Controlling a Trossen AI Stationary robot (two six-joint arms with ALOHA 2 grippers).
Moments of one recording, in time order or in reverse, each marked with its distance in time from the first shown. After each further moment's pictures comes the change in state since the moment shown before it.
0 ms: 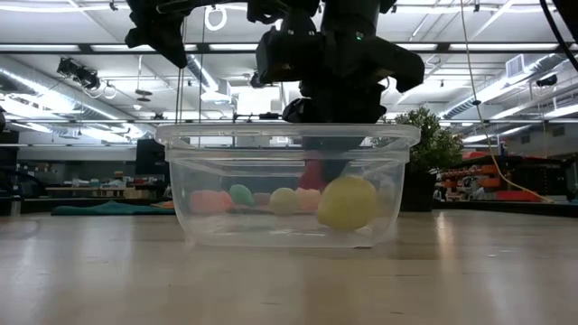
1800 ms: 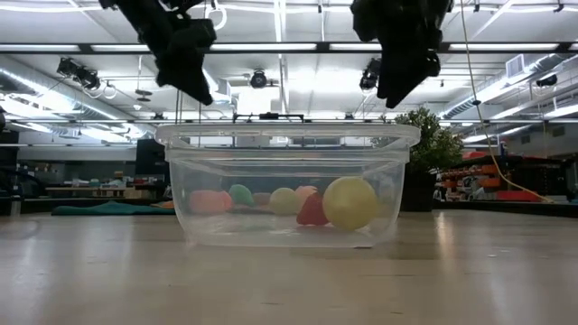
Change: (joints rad) left arm 0.012 0.035 -0.300 0.461 0.083 0.228; right arm -0.088 -0.573 -0.363 -0.049 0.220 0.793
